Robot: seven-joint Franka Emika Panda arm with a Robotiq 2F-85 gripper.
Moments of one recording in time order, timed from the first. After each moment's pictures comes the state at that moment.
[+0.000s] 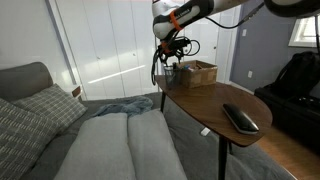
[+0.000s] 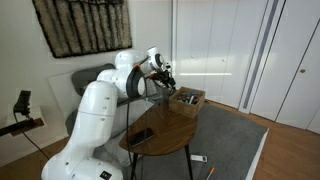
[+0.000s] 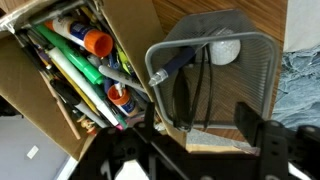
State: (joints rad) arm 0.30 0.61 -0.02 -1.18 -0.44 1.97 0.75
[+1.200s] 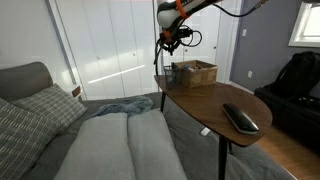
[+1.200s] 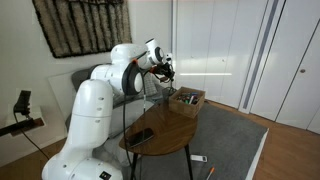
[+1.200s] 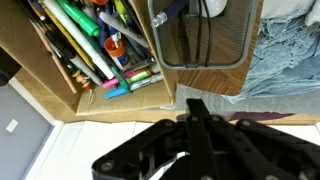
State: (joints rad) arm 0.28 0.50 -0.02 -1.24 -0.45 2.11 0.70
